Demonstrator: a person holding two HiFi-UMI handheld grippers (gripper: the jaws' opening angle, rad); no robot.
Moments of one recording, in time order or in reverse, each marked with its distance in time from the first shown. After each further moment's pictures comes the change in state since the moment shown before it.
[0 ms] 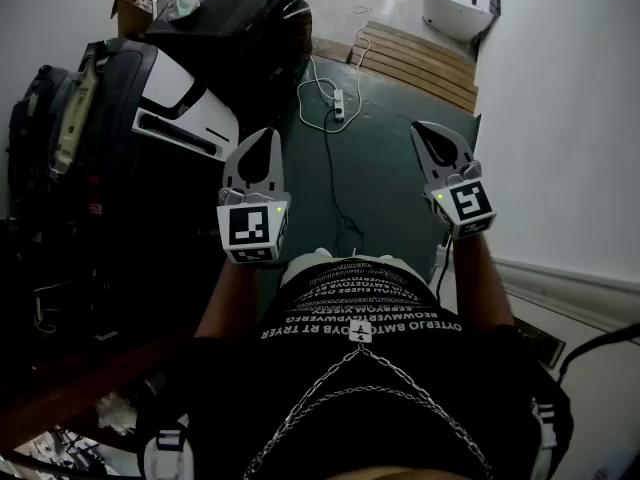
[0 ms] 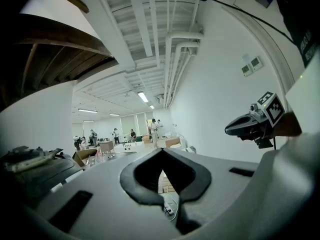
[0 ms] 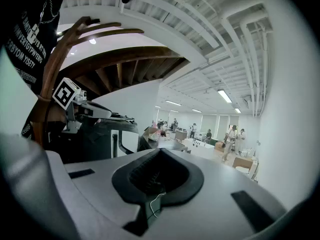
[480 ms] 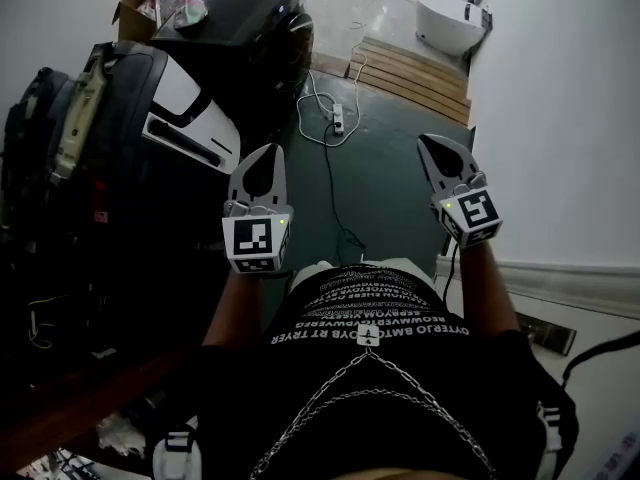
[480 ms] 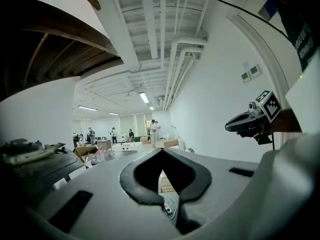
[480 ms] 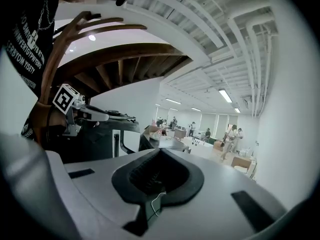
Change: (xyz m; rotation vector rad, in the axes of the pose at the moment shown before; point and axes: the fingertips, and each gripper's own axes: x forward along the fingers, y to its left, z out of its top) left arm -0.043 0.064 -0.027 -0.037 -0.025 -0.030; right arm 0.020 0.063 0.021 -0.007 0.066 -0.006
